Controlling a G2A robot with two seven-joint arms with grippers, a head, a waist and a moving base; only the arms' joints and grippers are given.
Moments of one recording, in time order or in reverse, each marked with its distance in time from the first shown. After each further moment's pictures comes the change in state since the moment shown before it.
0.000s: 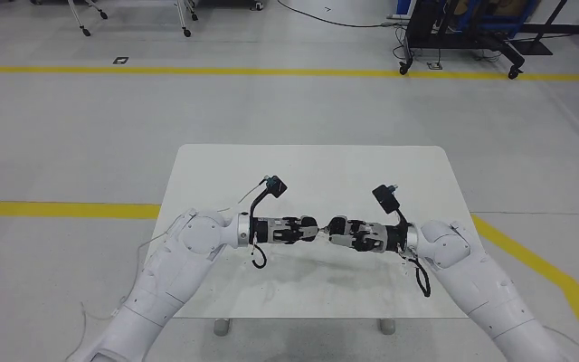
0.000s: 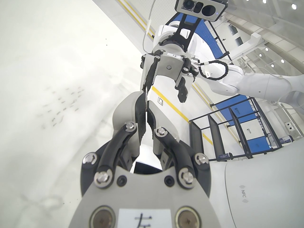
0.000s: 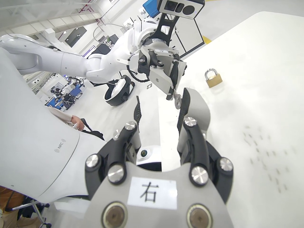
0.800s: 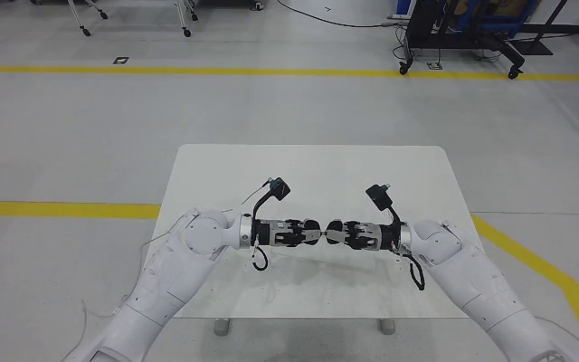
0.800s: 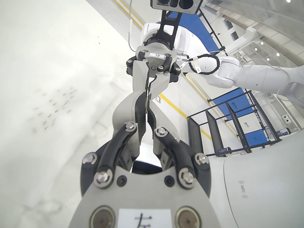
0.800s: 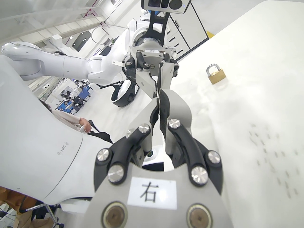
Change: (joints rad) left arm -0.013 0.005 0.033 0.006 -0.027 -0.035 -0.007; right arm 0.072 -0.011 -0.100 0.091 0.075 0.000 0.000
